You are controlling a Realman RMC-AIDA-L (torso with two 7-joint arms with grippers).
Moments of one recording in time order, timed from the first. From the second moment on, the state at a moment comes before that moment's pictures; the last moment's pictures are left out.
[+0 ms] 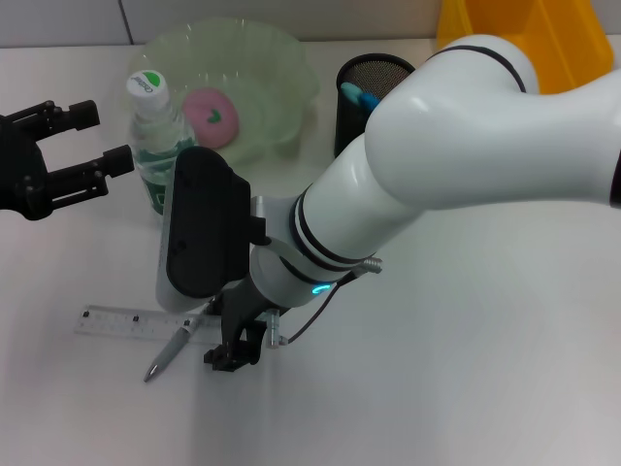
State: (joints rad) left arm -0.35 -2.05 0.55 0.91 1.85 1.74 -1.37; right arm 1.07 2.09 -2.35 -0.91 -1.97 -0.83 2.44
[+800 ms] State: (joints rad) left arm -0.34 -2.06 0.54 0.91 1.84 1.73 -1.36; right arm 0.99 2.09 -2.31 -0.94 -1.99 -0.82 2.44
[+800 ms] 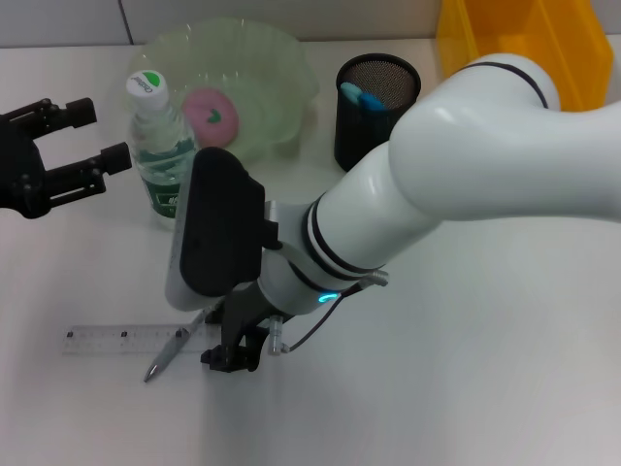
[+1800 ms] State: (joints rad) left arm -0.33 -2.06 0.46 0.90 1.81 1.73 -1.36; right arm 0.76 2.08 -2.13 -1.08 -2.03 -0.83 2.38
